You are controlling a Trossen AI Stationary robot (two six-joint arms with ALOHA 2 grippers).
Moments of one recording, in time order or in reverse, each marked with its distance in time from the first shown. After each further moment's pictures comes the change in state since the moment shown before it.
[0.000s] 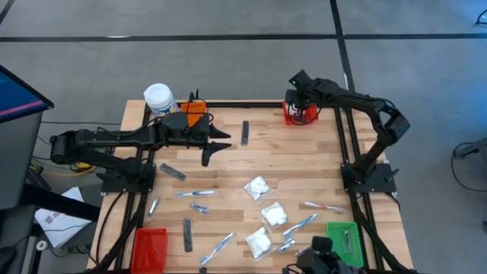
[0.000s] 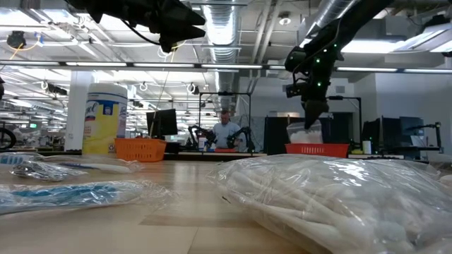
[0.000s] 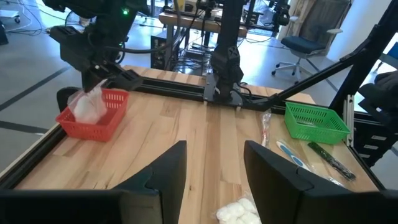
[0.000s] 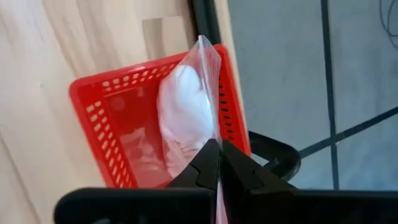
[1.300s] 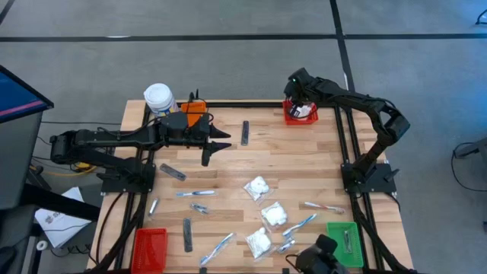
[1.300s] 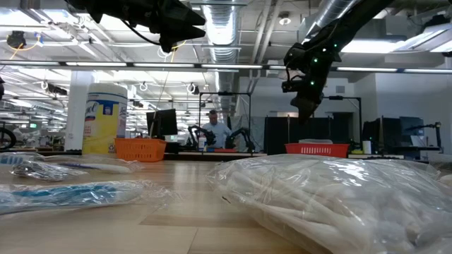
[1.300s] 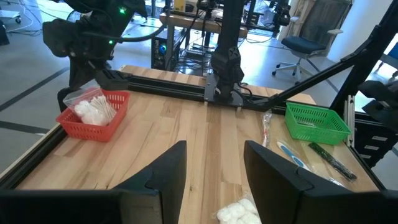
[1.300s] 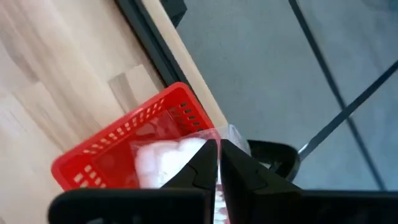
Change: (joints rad) left arm 0.000 0.000 0.000 0.001 0.000 0.000; right arm 0.005 0.000 0.000 0.097 0.021 0.312
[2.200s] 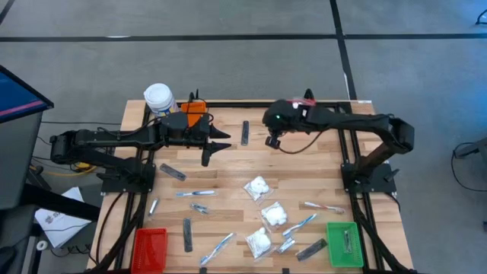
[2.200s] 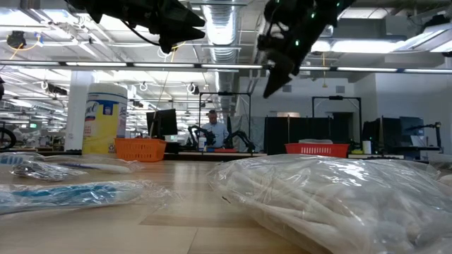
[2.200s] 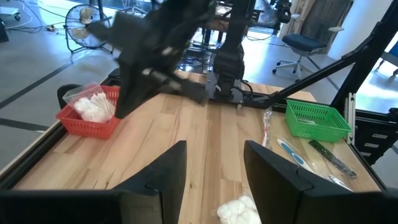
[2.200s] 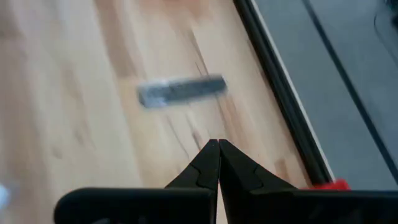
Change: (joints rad) left arm 0.000 0.000 0.000 -0.013 0.000 0.000; right arm 0.492 -0.114 0.000 0.036 -0.009 0.236
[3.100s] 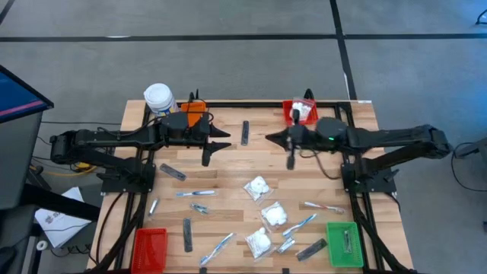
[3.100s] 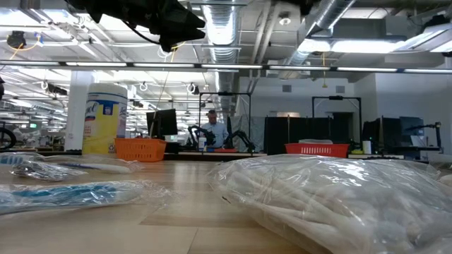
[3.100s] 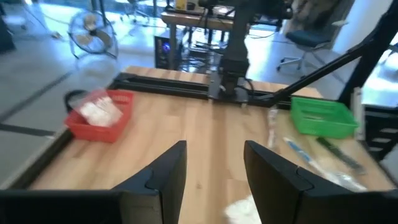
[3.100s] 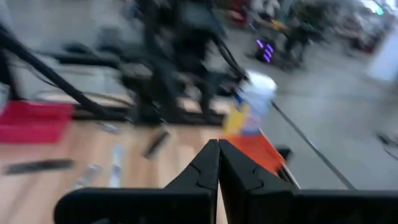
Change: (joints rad) left arm 0.000 0.000 0.000 0.005 -0.030 0.057; right arm 0.309 -0.434 -0.286 0.585 -0.055 -0.016
